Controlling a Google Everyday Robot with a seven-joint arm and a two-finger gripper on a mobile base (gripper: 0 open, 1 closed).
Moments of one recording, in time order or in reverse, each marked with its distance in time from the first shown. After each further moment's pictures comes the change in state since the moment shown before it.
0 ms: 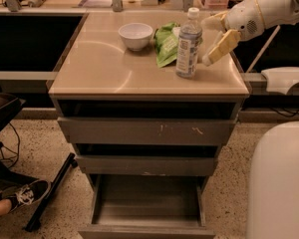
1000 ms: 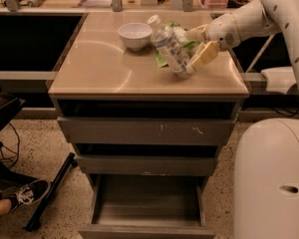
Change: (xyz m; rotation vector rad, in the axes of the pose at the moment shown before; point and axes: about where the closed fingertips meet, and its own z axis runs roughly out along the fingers) arm 0.014 -0.011 0.057 -0.077 -0.036 0.011
